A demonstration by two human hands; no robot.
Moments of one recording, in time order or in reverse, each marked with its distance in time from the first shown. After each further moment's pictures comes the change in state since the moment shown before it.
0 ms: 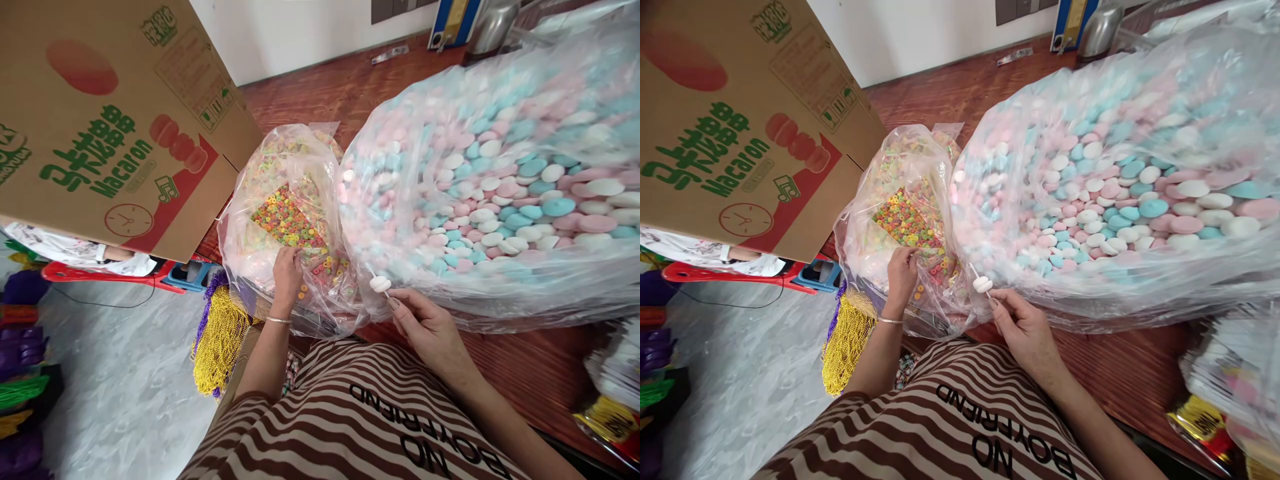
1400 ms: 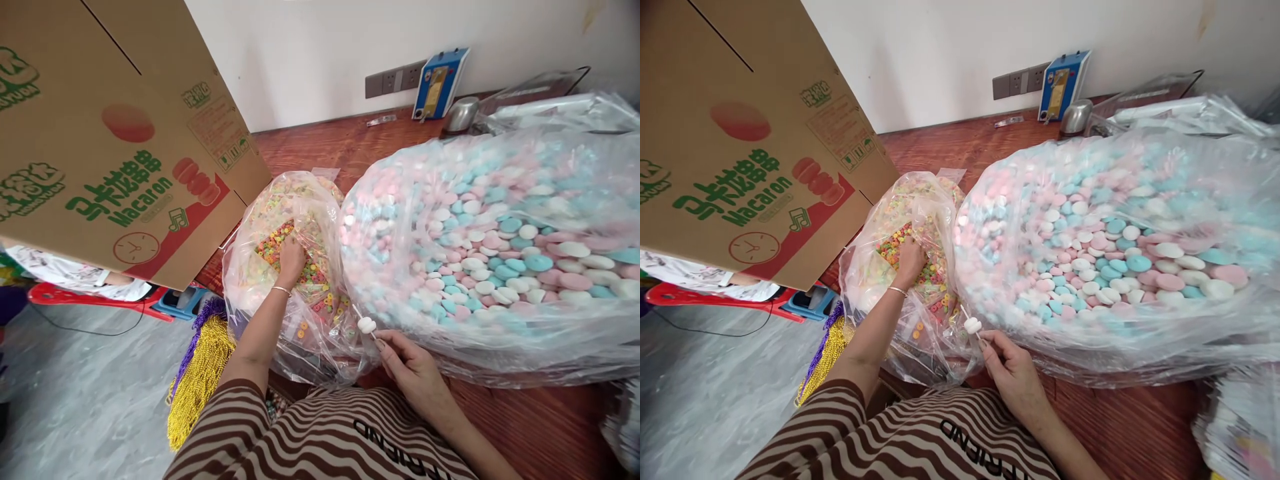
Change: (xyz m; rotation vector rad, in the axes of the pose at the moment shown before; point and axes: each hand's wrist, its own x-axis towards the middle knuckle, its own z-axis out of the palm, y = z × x) left_hand 0.133 -0.011 0.031 -0.085 -0.070 0.041; right_hand 0.016 0.010 0.015 0.014 -0.085 0.006
